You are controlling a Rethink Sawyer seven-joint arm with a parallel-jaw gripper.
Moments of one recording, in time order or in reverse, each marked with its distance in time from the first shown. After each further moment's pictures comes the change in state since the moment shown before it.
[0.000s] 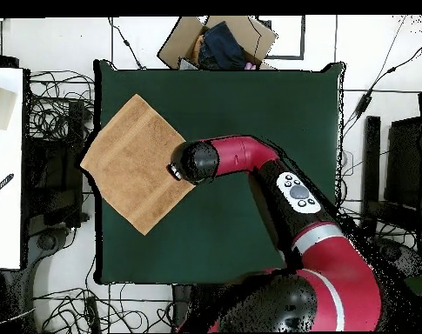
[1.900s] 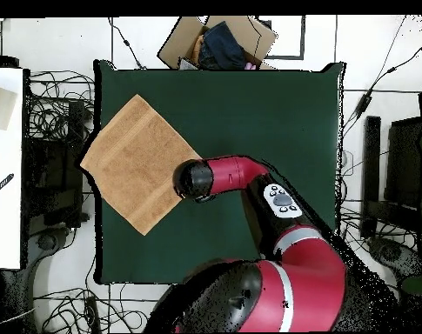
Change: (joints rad) arm 0.119 0.043 -0.211 0.027 0.048 -0.070 0.000
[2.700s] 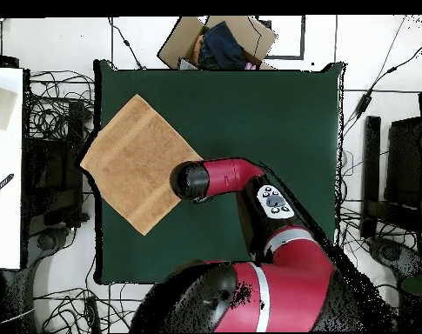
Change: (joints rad) arm 0.044 -0.004 -0.057 -0.001 0.048 -0.034 0.001
